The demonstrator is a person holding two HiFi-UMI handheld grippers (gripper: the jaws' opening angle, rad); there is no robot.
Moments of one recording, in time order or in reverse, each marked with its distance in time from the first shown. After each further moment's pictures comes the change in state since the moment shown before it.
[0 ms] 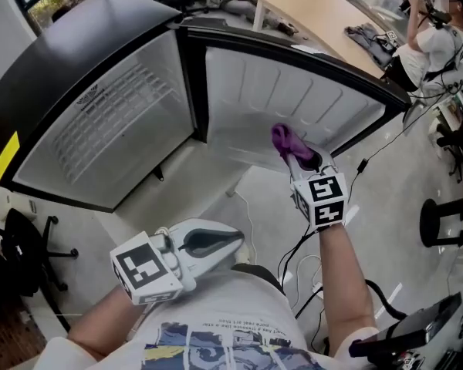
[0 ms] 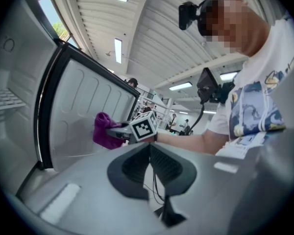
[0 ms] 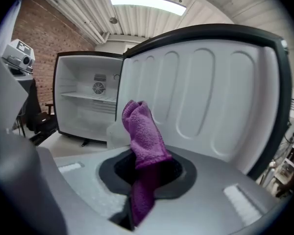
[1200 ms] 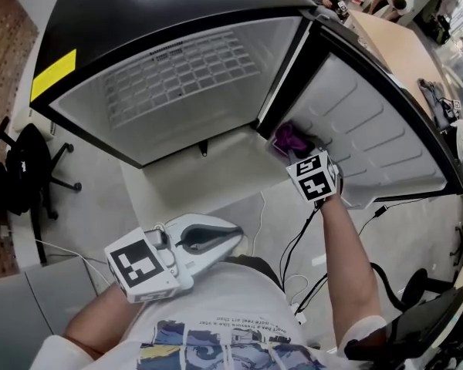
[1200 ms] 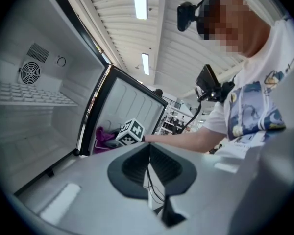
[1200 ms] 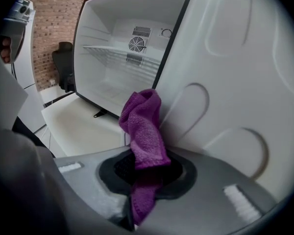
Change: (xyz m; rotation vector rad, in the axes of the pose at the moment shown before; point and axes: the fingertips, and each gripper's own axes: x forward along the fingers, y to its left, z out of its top) left arm -0.067 0.031 -0.011 -0.153 -0.120 0.342; right arm 0.149 0.113 -0.023 -0.432 0.247 0.358
